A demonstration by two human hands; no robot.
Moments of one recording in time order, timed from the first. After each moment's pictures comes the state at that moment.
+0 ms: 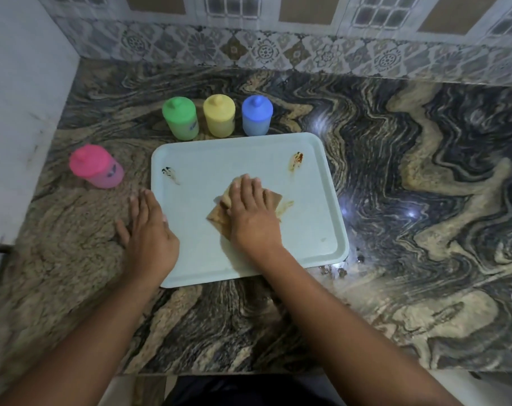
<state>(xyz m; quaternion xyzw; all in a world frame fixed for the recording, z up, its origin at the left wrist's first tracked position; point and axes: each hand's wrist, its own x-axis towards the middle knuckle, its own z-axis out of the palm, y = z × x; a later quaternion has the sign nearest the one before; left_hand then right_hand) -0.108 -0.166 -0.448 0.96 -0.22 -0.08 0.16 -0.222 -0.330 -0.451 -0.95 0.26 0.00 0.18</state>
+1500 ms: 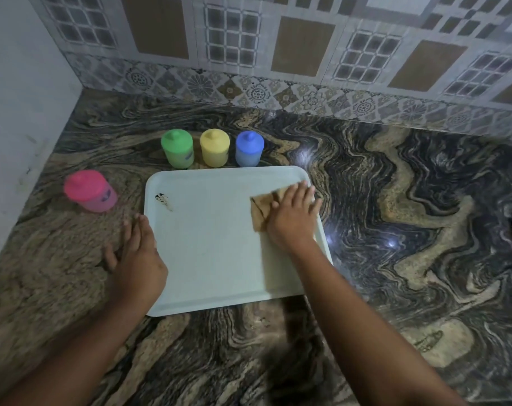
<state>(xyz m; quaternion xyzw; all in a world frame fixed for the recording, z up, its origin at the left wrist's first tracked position) -0.105 -0.161 -0.461 0.95 -0.26 -0.04 0.15 -0.229 -0.427 -0.437 -0.87 0.47 0.03 0.15</state>
